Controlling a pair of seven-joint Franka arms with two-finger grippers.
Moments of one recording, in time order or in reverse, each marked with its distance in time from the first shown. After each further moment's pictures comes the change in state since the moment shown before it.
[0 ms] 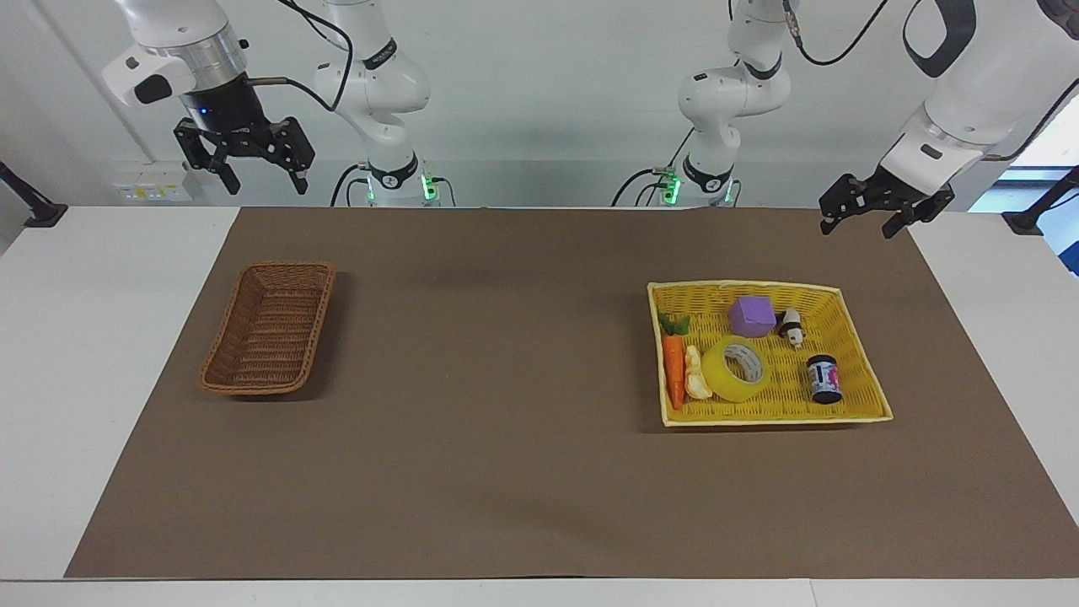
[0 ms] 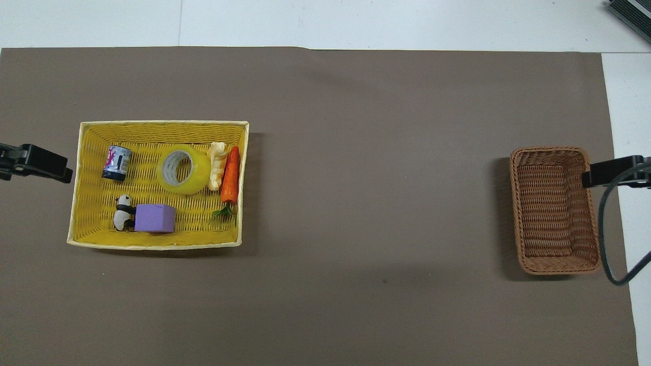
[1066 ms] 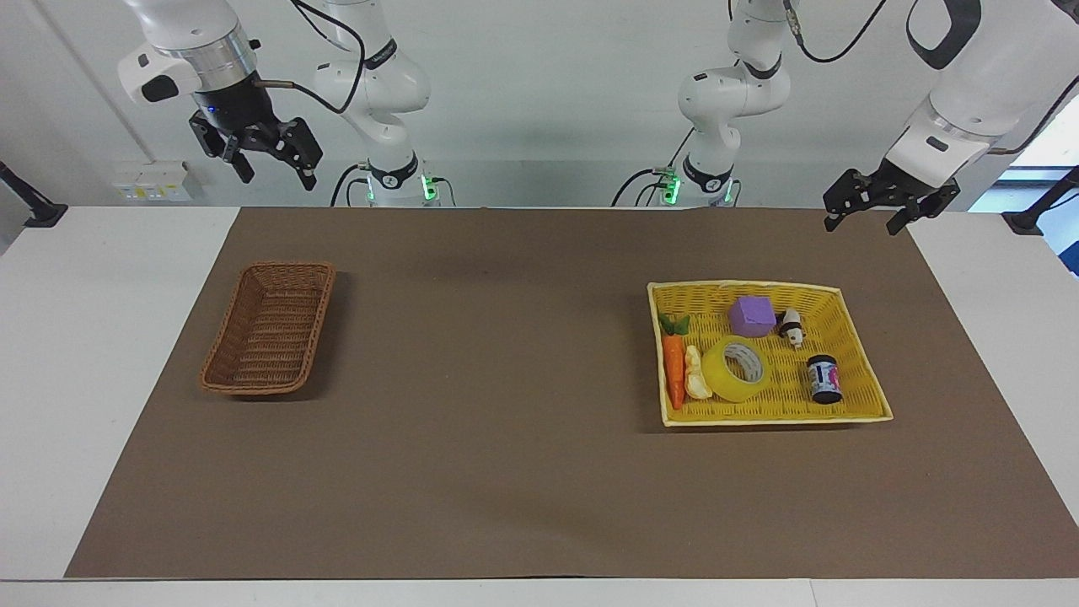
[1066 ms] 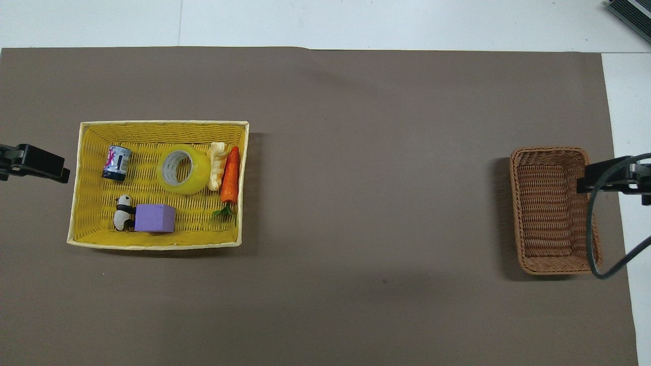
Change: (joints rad) left arm 0.002 -0.001 0.006 0.000 0.000 0.000 0.001; right arm 0.012 -0.005 0.003 0.000 0.001 -0.026 0.177
